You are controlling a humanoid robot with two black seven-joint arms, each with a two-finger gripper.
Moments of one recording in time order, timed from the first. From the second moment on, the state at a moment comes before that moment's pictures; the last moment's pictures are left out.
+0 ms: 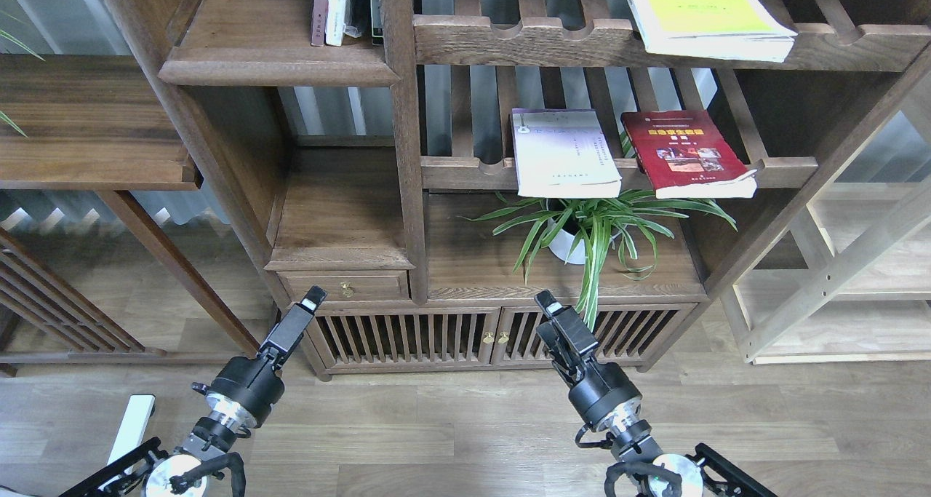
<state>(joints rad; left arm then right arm) -0.15 0.21 -0.73 -0.98 -0.09 -0.49 -0.27 0.02 -0.04 0.93 0.96 0.16 0.58 0.10</state>
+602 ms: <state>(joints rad) -0.16 0.21 -0.73 -0.98 -0.09 -0.49 -0.28 0.01 -0.03 0.98 0.96 0.17 0.58 0.10</state>
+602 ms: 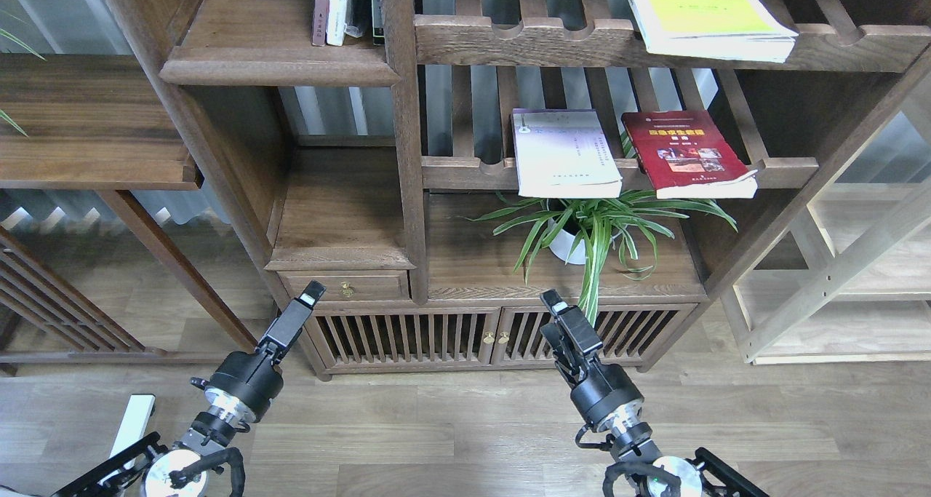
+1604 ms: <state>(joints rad) -0.16 0.22 -0.77 -0.94 -0.10 -0.49 -0.29 0.16 -0.01 1.25 0.89 0.17 0.58 0.13</state>
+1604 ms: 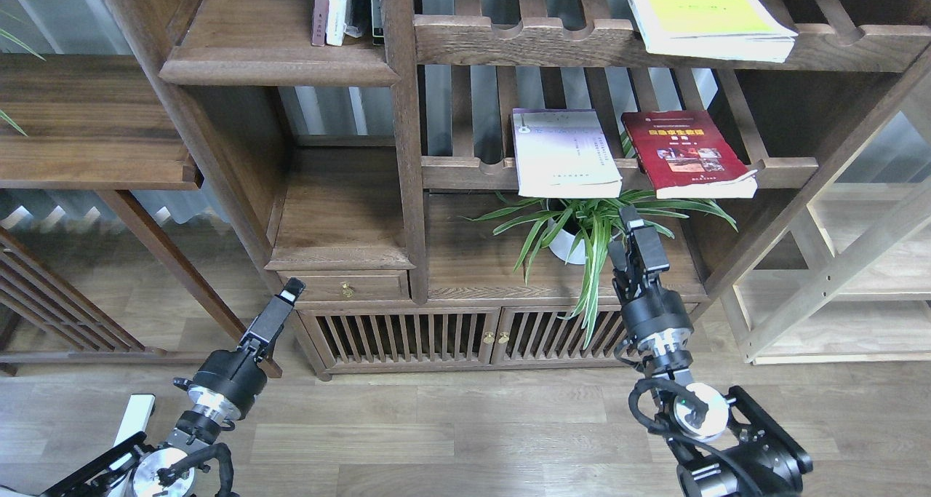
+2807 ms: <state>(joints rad) -0.17 0.27 -0.81 -0.95 -0.14 -0.49 -0.29 0.33 -0.03 1.40 0.69 0.17 0.46 0.14</state>
